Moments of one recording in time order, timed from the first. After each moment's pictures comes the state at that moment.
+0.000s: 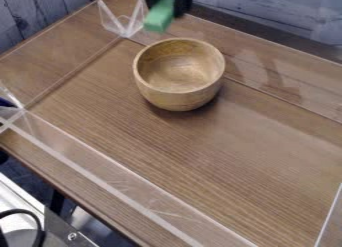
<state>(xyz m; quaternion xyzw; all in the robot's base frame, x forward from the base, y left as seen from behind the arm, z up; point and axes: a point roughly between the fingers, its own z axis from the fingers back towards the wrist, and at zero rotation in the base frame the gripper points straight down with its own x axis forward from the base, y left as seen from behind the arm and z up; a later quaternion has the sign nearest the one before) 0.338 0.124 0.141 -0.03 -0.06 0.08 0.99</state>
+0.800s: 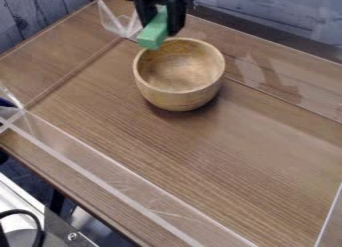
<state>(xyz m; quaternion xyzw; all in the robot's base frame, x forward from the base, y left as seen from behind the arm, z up) 0.334 0.081 0.113 -0.05 -0.01 0.03 1.00</state>
